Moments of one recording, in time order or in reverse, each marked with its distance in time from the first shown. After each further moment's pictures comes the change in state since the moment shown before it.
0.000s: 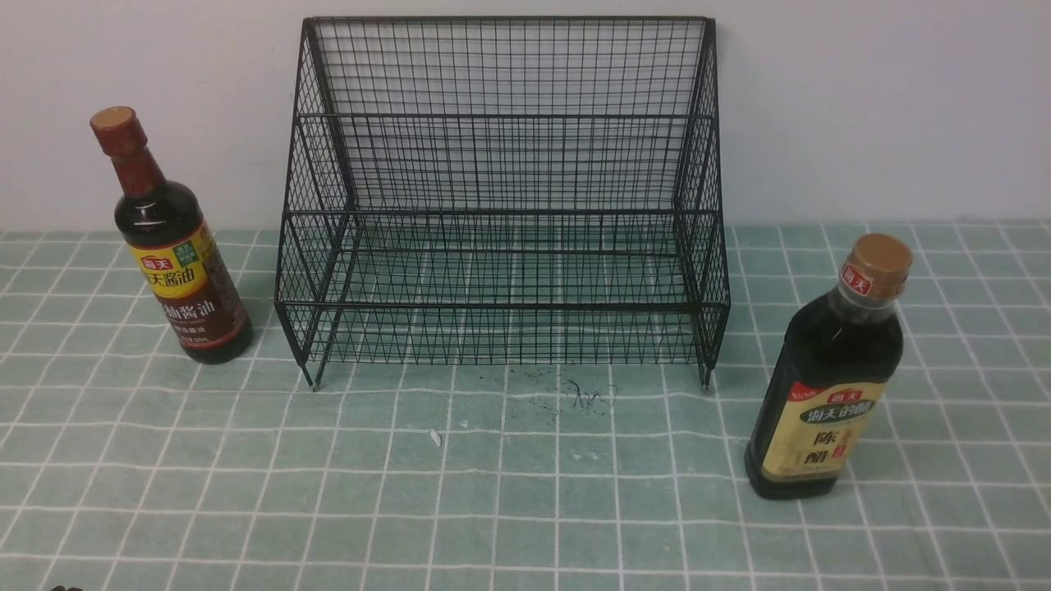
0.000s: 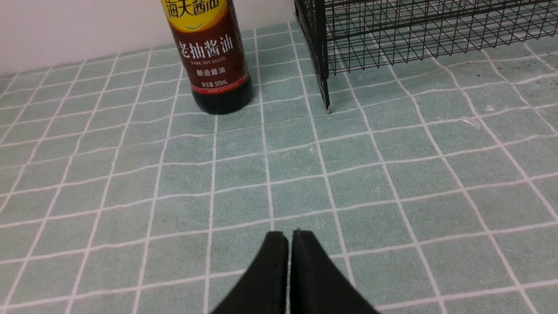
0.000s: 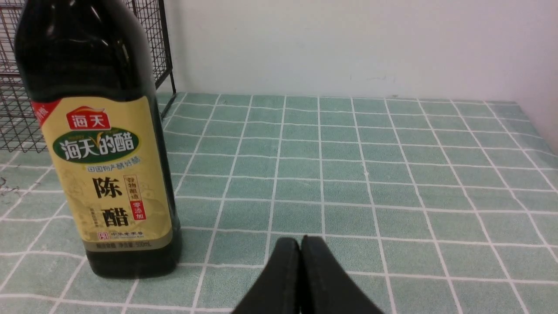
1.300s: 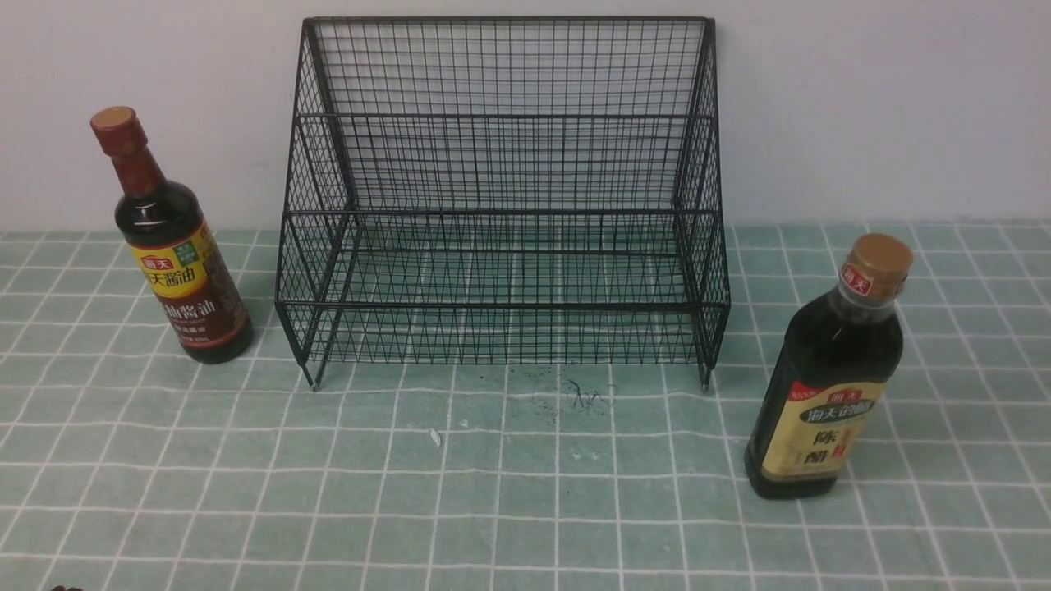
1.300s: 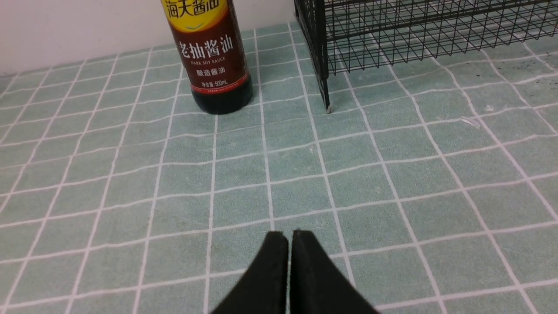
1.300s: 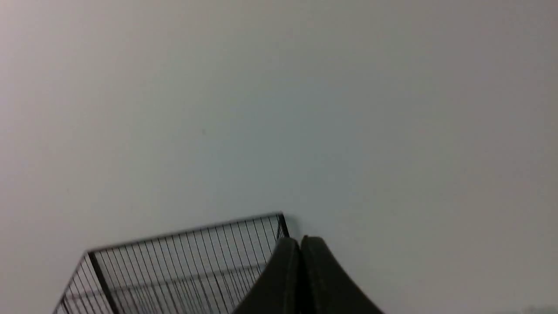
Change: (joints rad) right arm 0.093 0.307 -0.497 0.098 -0.129 0.202; left arm 0.000 0.000 0.000 0.000 0.000 0.000
